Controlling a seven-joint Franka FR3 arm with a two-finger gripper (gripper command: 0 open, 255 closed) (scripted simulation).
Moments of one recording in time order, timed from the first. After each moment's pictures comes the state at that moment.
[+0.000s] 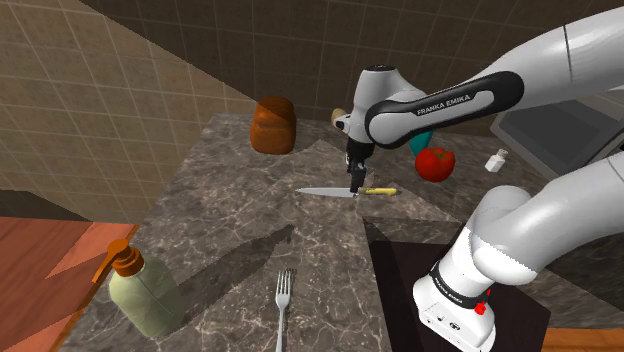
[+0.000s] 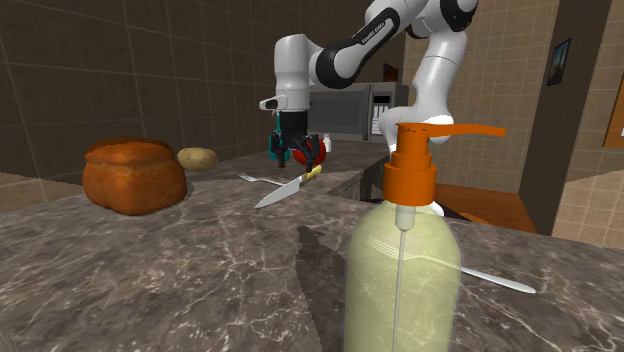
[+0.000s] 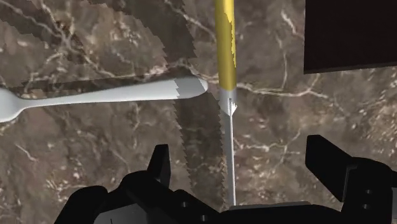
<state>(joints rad) 0.22 -0.46 -0.12 -2.68 -0.09 2.21 -0.65</state>
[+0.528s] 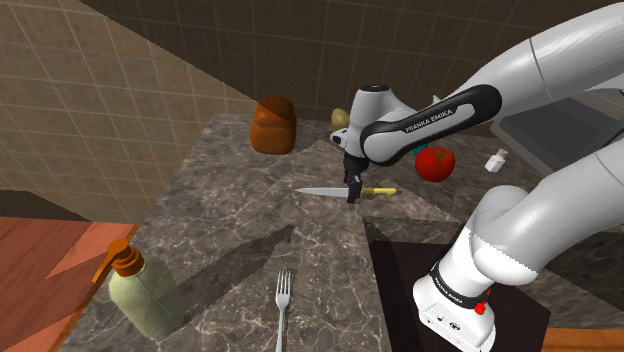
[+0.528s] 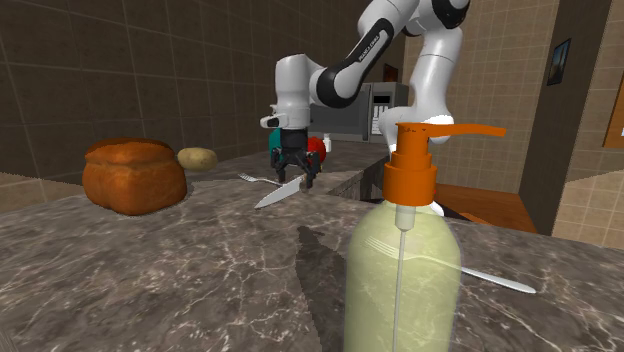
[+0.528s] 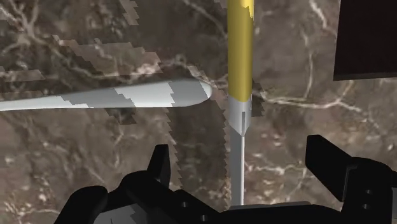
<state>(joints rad) 0.23 -0.37 -0.14 -2.74 -0.09 2.35 -0.68</state>
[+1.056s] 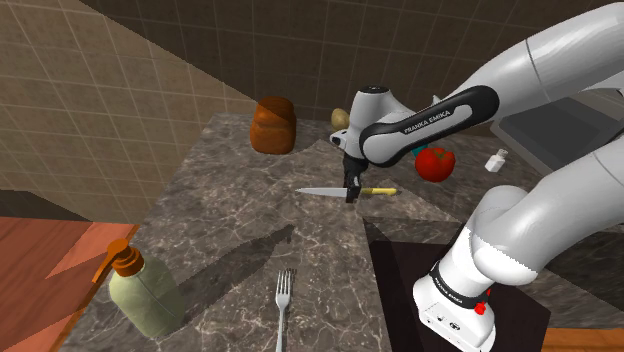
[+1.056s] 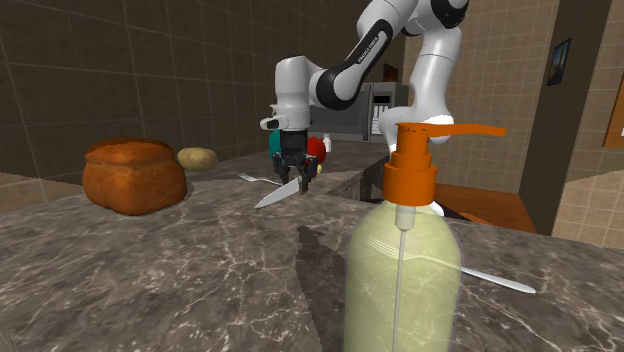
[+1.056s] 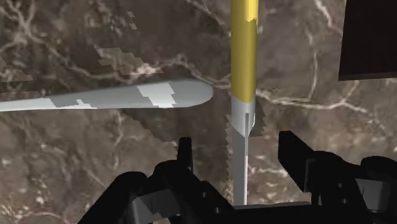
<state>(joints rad) 0.23 -0.36 -0.14 -2.74 -0.09 2.37 -0.69</state>
